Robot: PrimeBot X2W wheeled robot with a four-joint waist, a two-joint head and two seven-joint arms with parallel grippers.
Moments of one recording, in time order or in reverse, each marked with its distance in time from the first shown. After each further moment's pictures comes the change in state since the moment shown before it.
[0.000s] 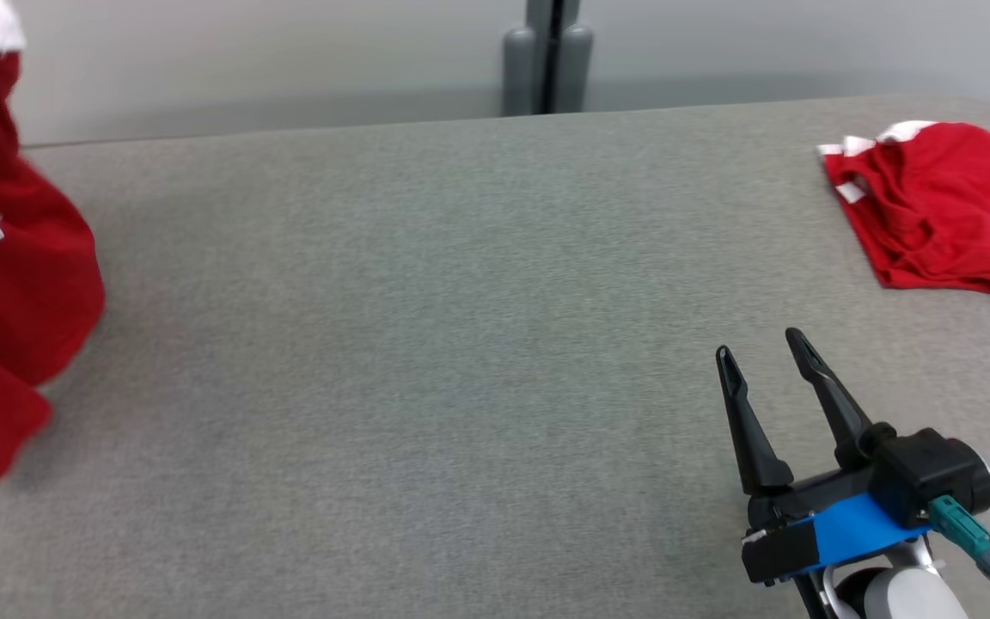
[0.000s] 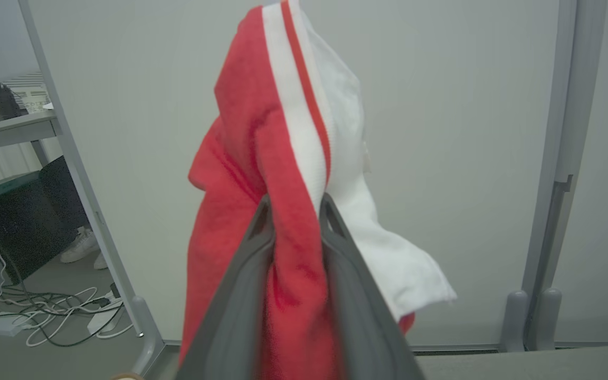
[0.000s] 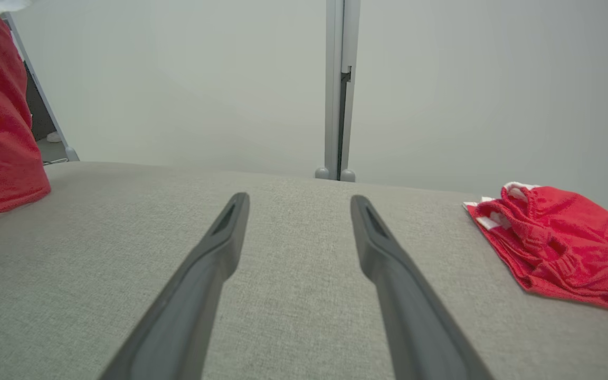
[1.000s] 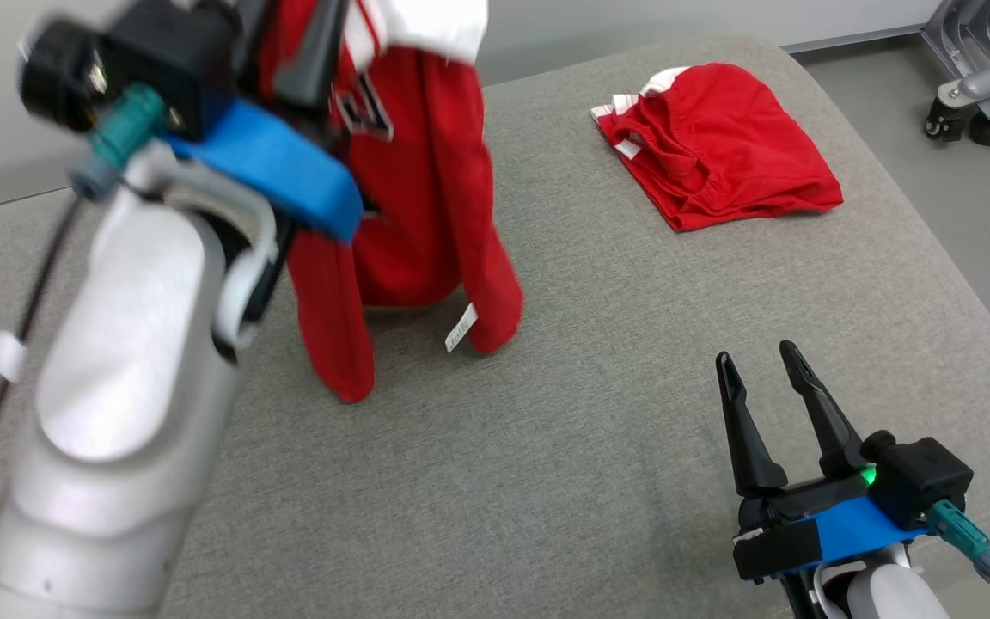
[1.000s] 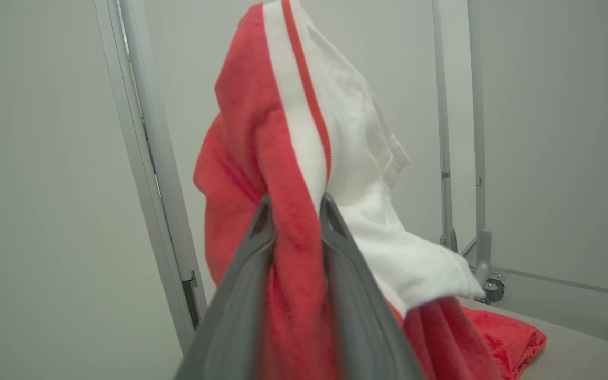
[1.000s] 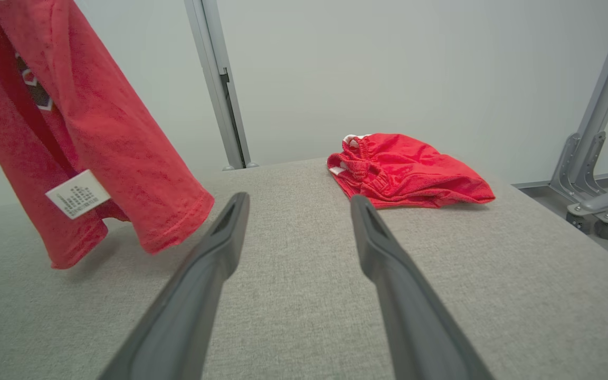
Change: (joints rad) left arm 0.047 -0.245 -0.316 -0.580 -0.013 0.016 0.191; right arm -0.027 0.001 0.016 0.151 0.129 0.000 -0.121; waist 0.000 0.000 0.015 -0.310
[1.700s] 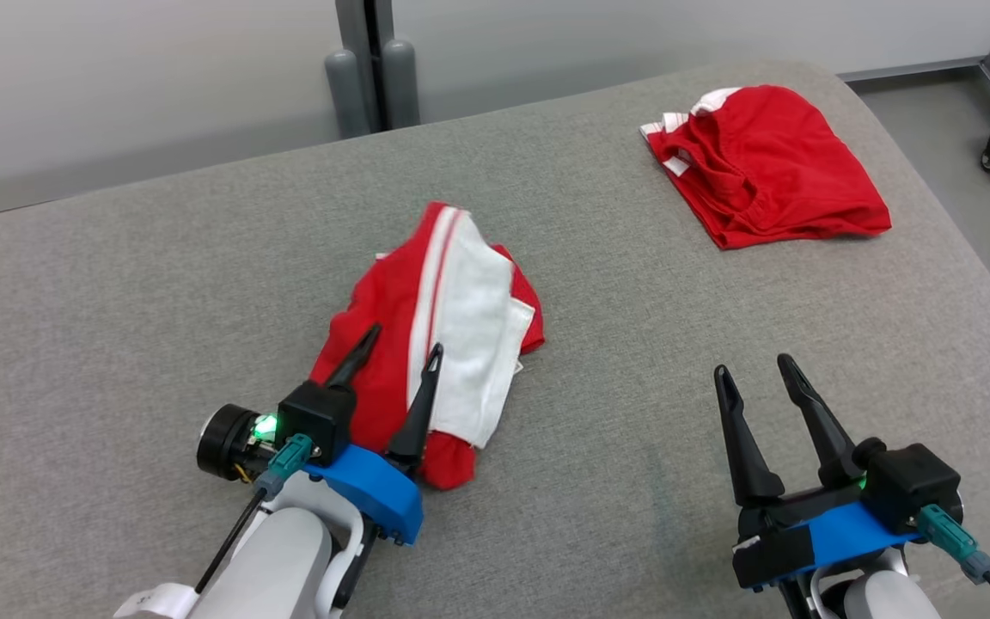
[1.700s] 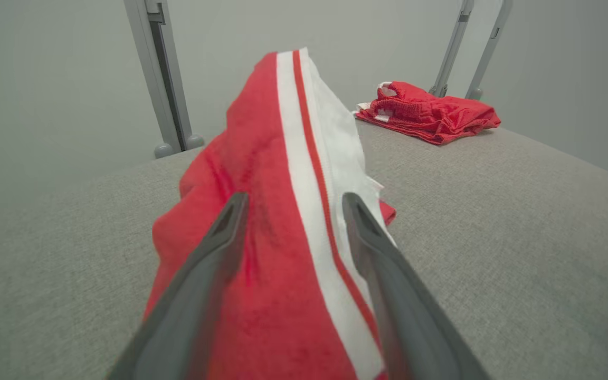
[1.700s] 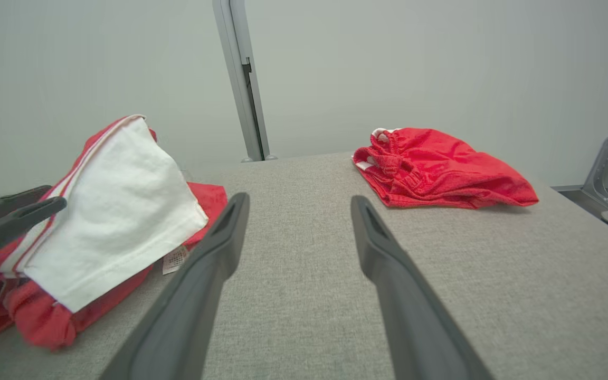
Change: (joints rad) left arm 0.495 -0.062 -0.127 0.221 -0.023 0.051 -0.175; right arm -0.007 0.001 -0.001 0.049 -0.024 0.000 -0.004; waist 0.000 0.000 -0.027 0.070
